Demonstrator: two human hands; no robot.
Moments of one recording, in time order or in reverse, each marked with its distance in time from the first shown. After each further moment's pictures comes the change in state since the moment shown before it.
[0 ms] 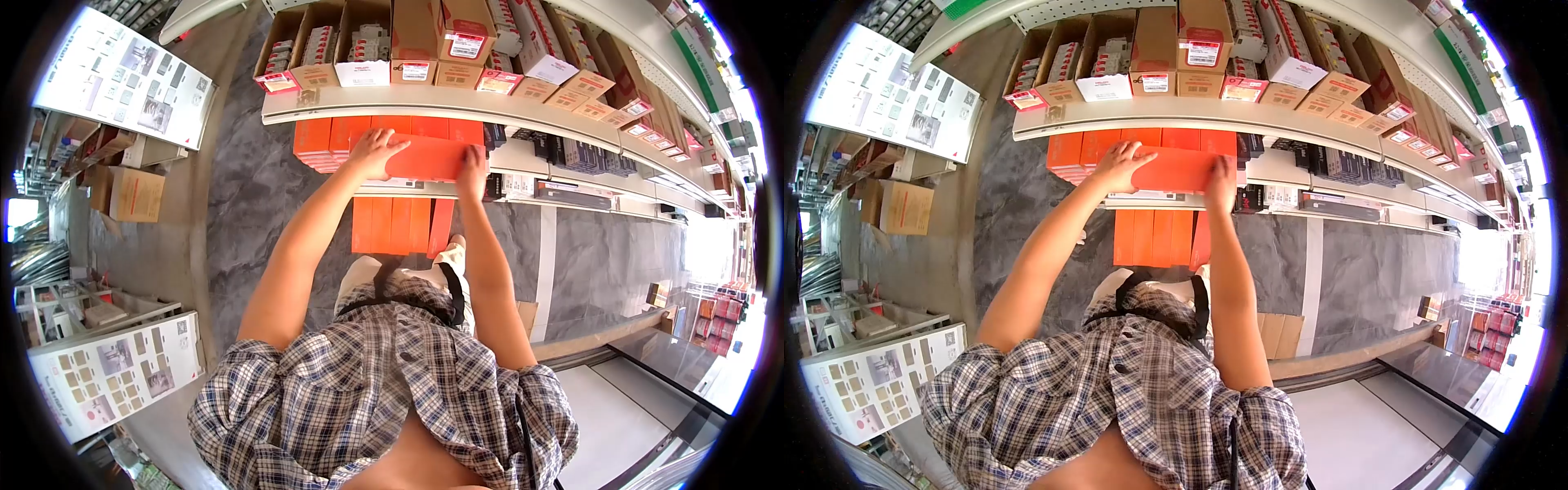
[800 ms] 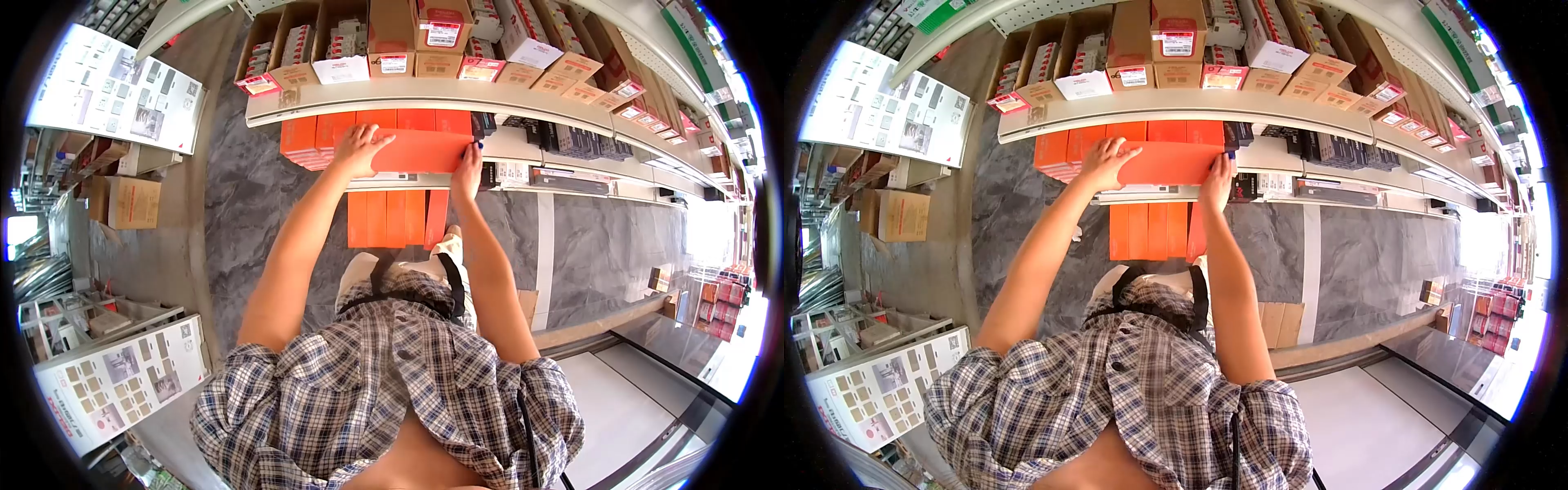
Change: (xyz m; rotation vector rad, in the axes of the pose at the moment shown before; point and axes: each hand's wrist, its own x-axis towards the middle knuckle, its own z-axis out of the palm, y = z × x) left_hand -0.002 0.007 -0.001 0.040 0.024 -0.036; right_hand -0.012 0.034 0.009 -0.179 0.217 -0.061
